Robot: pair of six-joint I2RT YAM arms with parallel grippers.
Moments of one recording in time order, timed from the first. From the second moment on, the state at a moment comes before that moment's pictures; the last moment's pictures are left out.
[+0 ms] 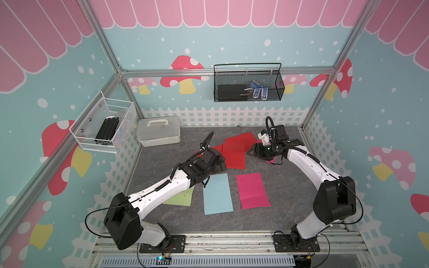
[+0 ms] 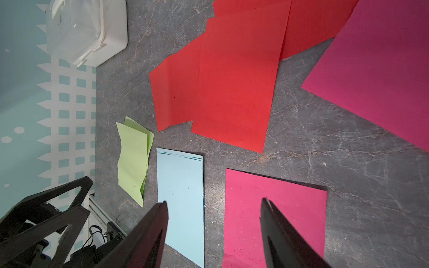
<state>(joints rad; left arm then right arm) -0.73 1.42 1.13 -0.52 -0.28 -0.79 0.25 1.62 1.35 -0.70 -0.46 0.39</state>
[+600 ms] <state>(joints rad) -0.71 1.26 1.00 -0.49 -0.27 -0.78 0.22 1.47 1.31 -0.71 -0.44 0.42</state>
